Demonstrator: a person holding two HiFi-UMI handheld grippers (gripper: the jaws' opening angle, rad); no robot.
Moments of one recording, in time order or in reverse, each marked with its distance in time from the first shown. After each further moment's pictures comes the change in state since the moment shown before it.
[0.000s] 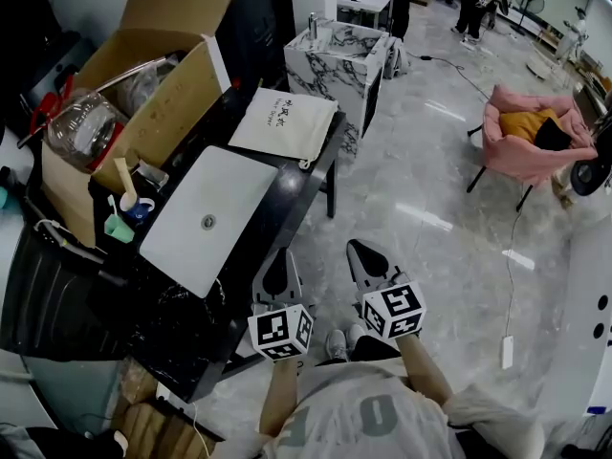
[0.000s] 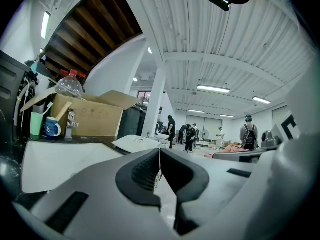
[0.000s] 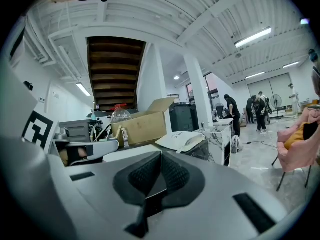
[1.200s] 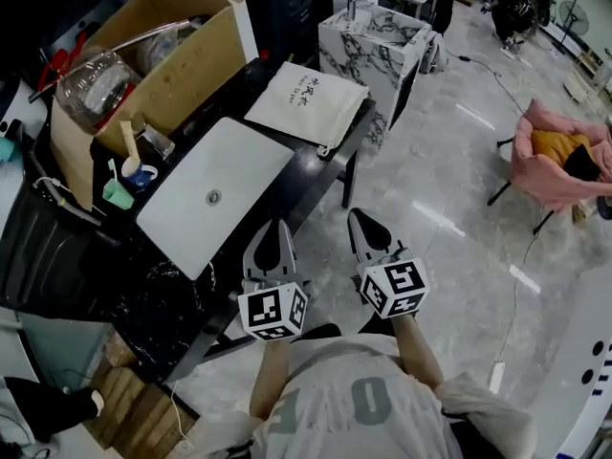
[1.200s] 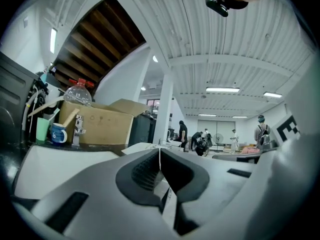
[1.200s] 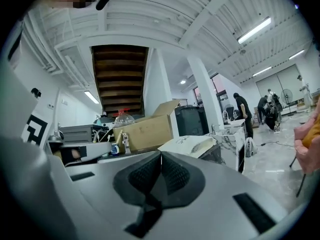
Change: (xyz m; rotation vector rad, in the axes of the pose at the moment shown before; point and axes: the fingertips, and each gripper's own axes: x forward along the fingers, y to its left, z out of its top) left arm 0.037 0.024 0.003 0.037 -0.088 0.137; right arm 0.066 -0.028 0.005 0.021 -0.074 0.122
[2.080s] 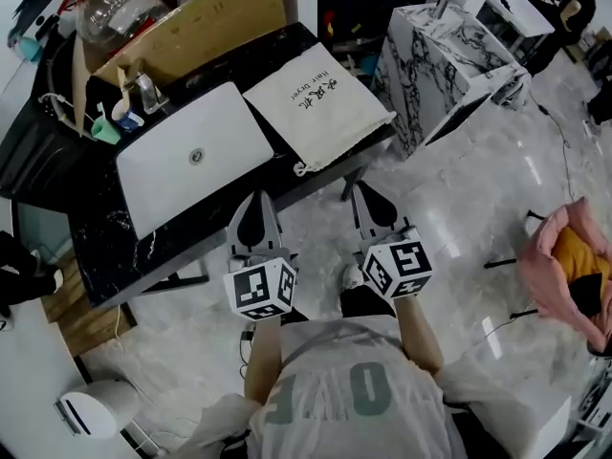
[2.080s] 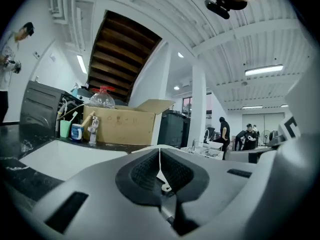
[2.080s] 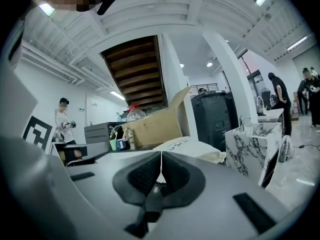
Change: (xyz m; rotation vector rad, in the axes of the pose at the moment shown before) left arm 0.141 -0.037 0.003 -0.052 -0.007 0.516; right arm 0.131 -0.156 0.056 -0.063 0.145 0.401
